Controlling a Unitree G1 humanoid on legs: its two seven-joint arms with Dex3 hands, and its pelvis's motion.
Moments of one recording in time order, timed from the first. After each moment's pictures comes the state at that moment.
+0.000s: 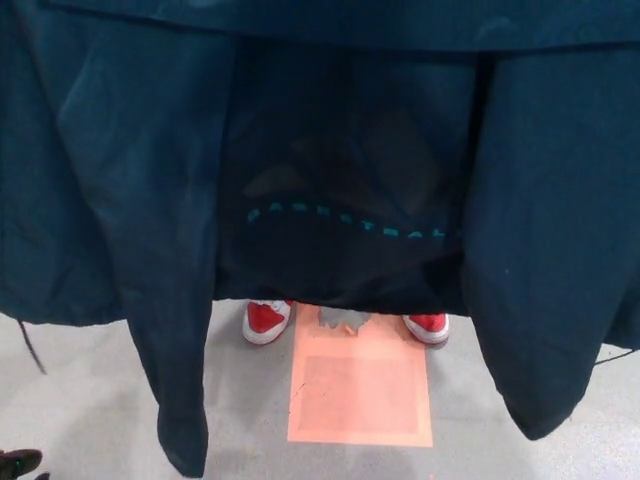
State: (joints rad) left_arm -0.18 0.52 0.07 1.18 0.05 -0.23 -0.21; right_arm -0.23 -0.41 0.13 1.29 -0.27 -0.11 0.01
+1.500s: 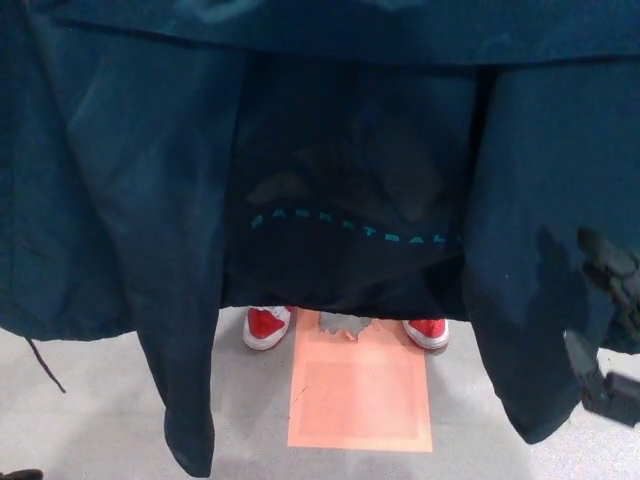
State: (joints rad) left_arm -0.14 0.51 0.12 1.21 0.04 -0.28 -0.31; right_arm 0.06 -0.33 -0.06 0.01 -0.15 -0.39 0.03
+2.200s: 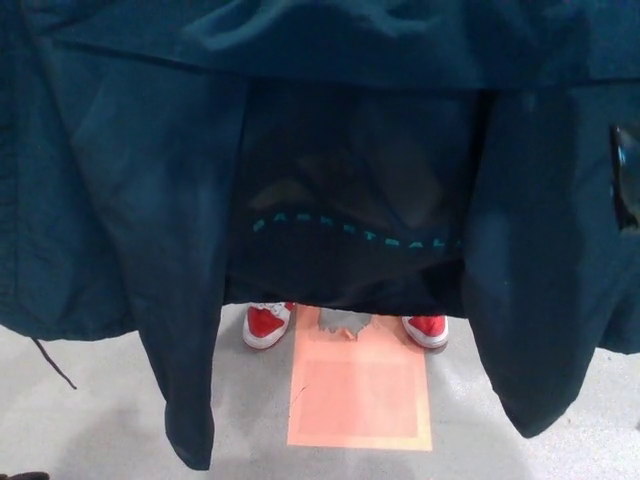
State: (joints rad) left_arm -0.14 0.51 0.11 1.21 0.04 -0.28 -0.33; right_arm -0.42 -0.52 -0.08 -0.61 -0.14 -0.13 0.12
